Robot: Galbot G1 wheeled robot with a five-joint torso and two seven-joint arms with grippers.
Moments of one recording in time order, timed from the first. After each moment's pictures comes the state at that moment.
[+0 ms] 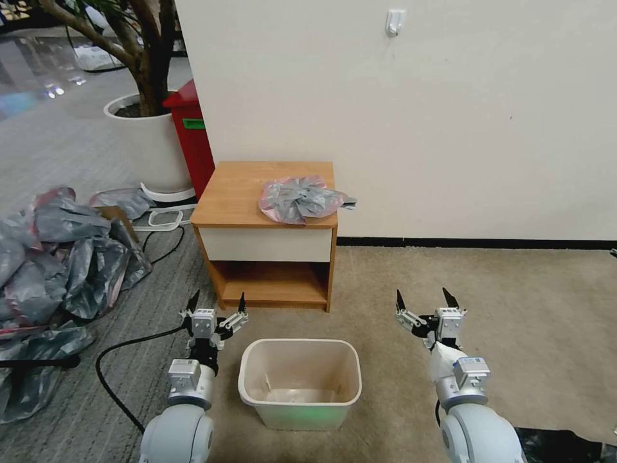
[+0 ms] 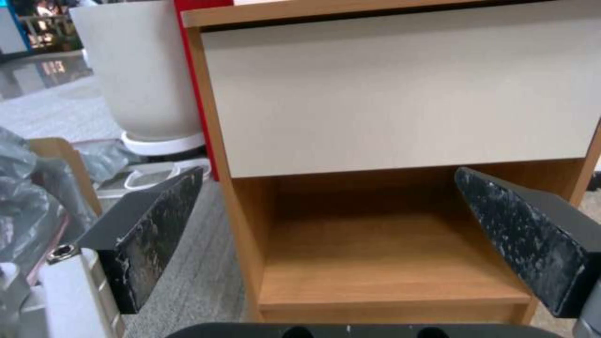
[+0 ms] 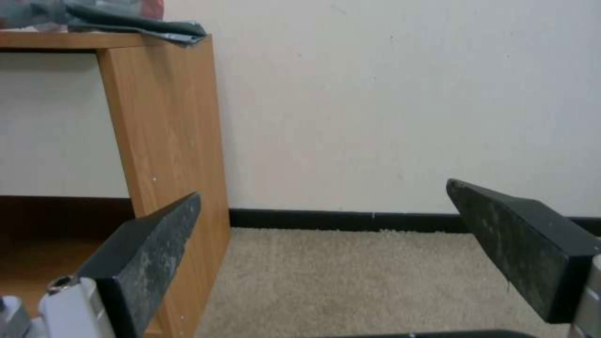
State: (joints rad) left arm 1.55 -1.50 -0.55 -2.00 0.00 0.00 0.00; right arm -1.55 1.50 0.55 2.00 0.00 0.00 0.00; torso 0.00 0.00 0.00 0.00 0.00
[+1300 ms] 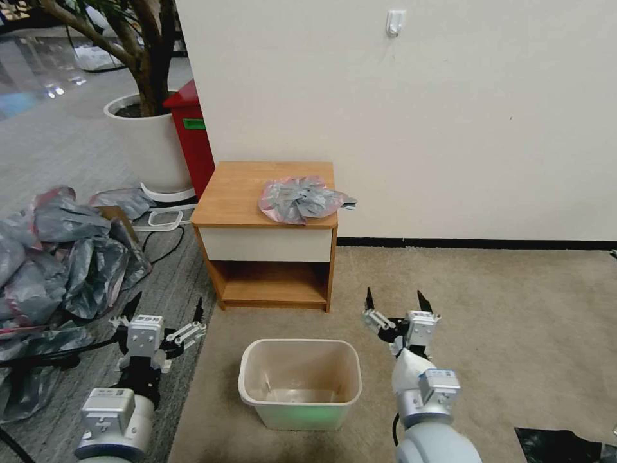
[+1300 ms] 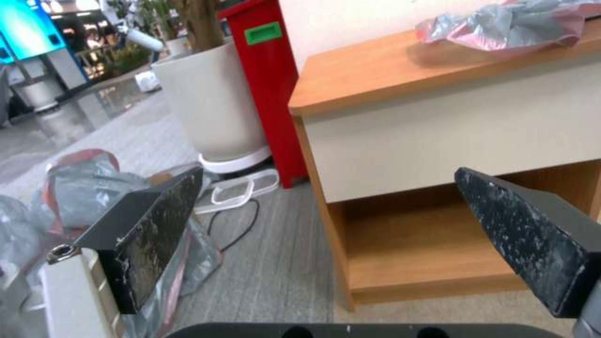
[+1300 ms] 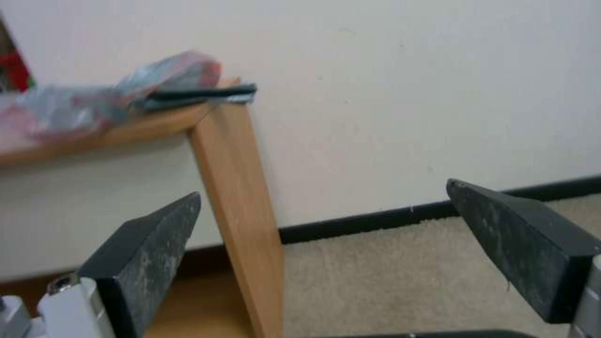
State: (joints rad) left arm 1.90 -1.31 -0.67 -2.49 -0.04 0.22 -0.14; right arm -1.62 1.61 0.35 2.18 0.02 -0.09 0.18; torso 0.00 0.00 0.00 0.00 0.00
